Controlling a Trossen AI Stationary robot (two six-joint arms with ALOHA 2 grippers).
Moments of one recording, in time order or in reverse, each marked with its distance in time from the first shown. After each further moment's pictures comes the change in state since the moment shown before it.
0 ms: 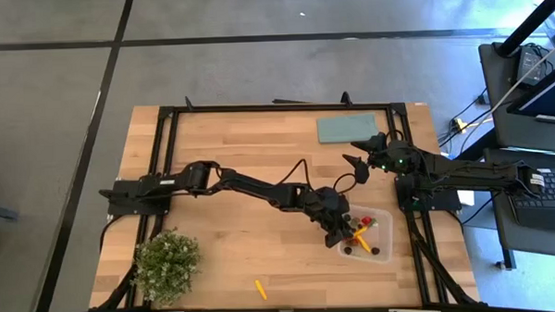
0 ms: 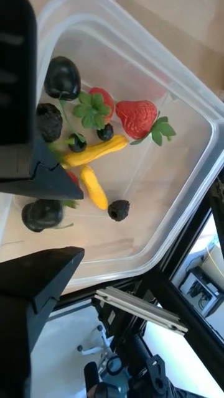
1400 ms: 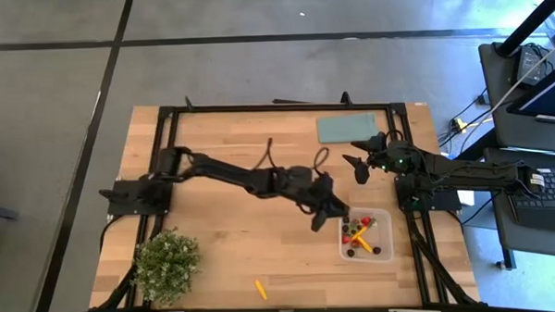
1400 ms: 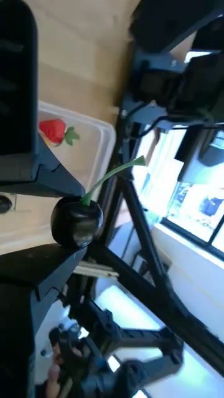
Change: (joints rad) left arm 0.042 -0.311 -0.342 0.301 -0.051 0.082; right arm 0.000 0.000 0.000 0.003 0.000 -0.027
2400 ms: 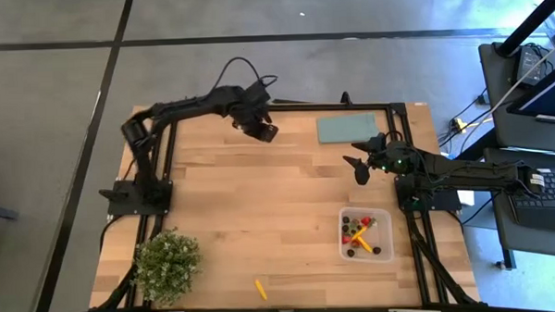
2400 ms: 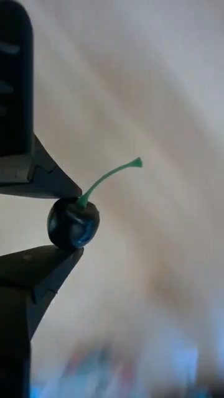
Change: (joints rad) left arm 0.634 -0.285 -0.070 -1.189 0.111 -0.021; right arm 0.000 0.000 0.000 -0.039 0.000 -0.001
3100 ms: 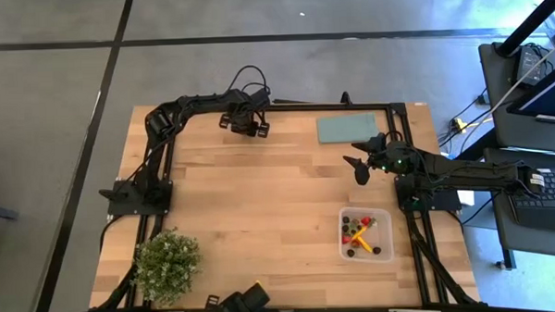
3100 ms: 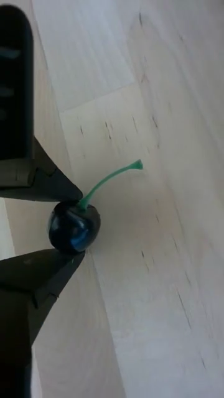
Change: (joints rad) left arm 0.109 0.288 0.005 -0.059 -0.421 -0.208; right arm 0.000 0.000 0.000 -0.001 0.000 0.000
